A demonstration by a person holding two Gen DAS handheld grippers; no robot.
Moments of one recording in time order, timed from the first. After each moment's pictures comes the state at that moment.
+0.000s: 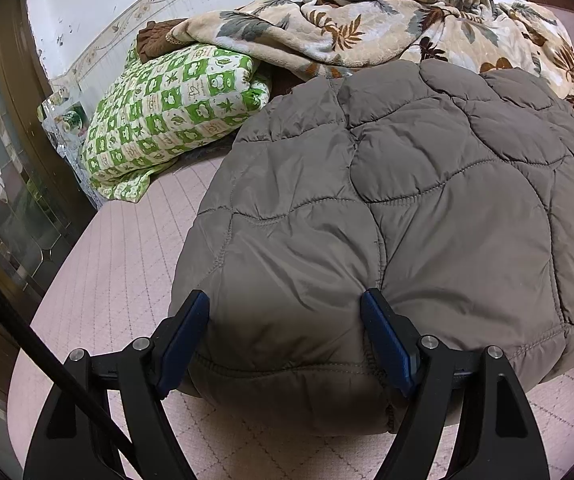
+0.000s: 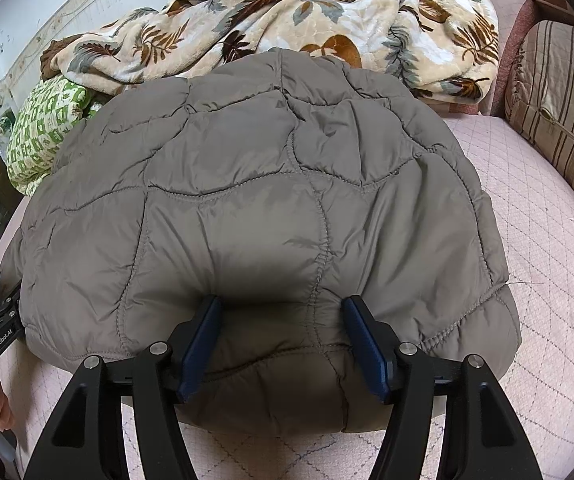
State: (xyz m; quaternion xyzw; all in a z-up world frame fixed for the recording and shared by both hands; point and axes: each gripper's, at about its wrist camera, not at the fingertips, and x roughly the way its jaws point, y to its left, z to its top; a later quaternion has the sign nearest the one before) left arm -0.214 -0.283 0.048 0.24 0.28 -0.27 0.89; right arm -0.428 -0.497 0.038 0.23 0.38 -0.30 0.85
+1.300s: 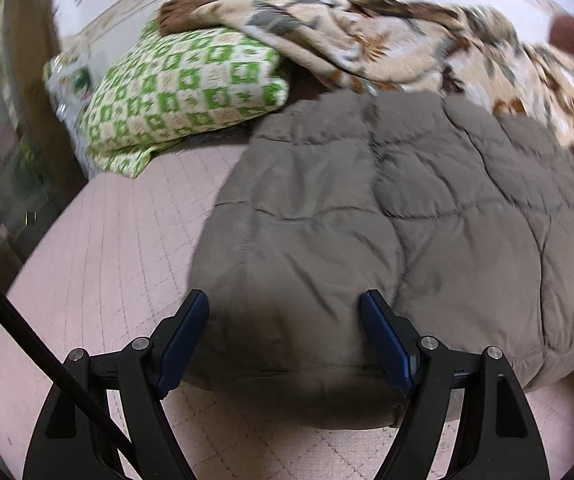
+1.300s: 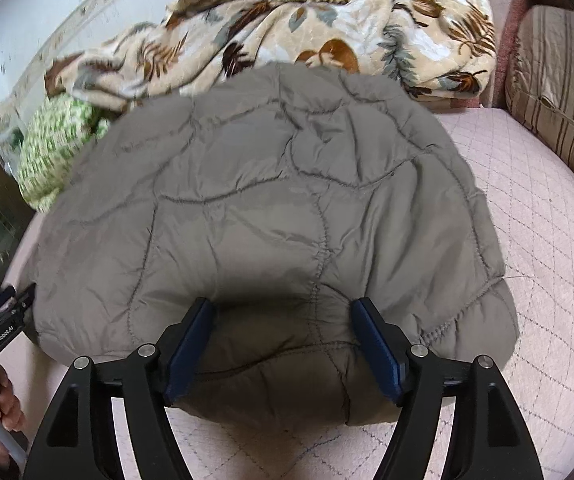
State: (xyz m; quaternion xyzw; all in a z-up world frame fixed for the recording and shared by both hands) left arm -0.193 -0.259 0.070 0.16 0.32 -0.27 0.89; right arm -0.443 -0.500 0.050 0.27 0.35 -0.28 0.85
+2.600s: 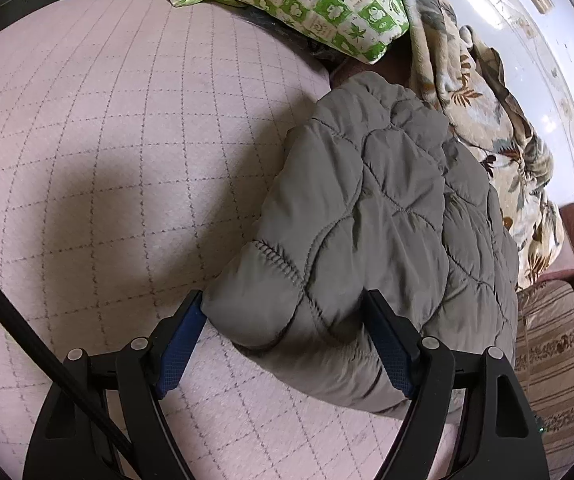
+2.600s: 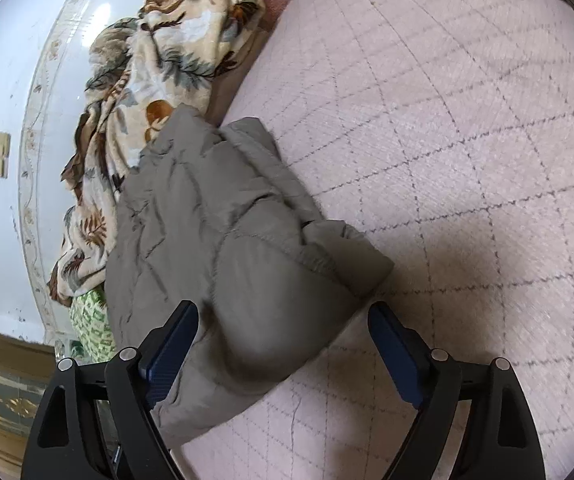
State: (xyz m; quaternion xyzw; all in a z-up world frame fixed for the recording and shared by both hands) left arm -0.120 -0.181 0.033 -0.13 0.53 -0.30 0.78; right arm -0.571 -0.563 -0.015 0.63 0.18 -0.30 0.69
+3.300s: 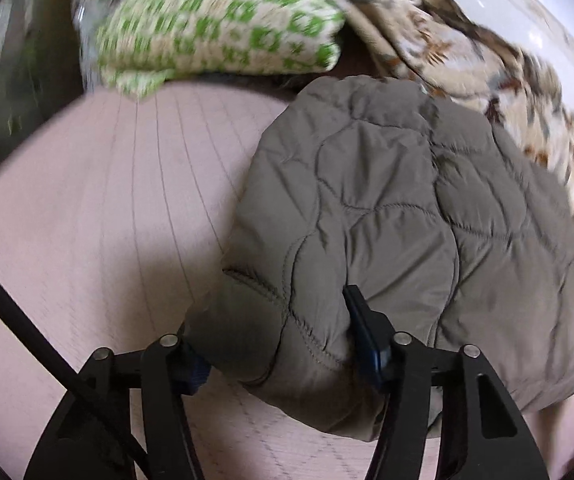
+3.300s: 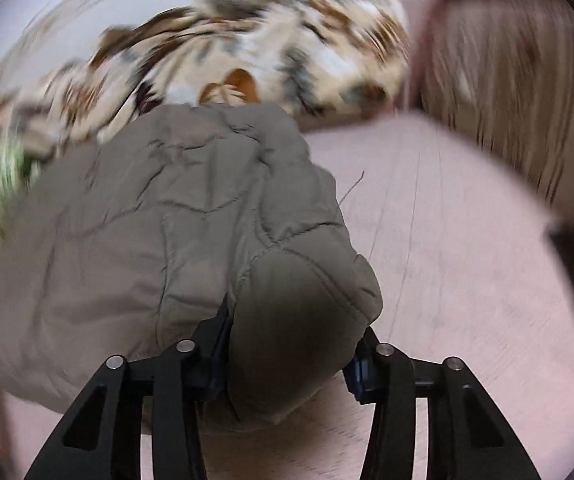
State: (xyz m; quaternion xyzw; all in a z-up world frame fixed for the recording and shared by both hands) left arm -0.150 -0.237 0.050 0.08 0.40 -0.27 0.87; right arm -0.474 -0.519 0.052 0.21 0.34 -0.42 0.82
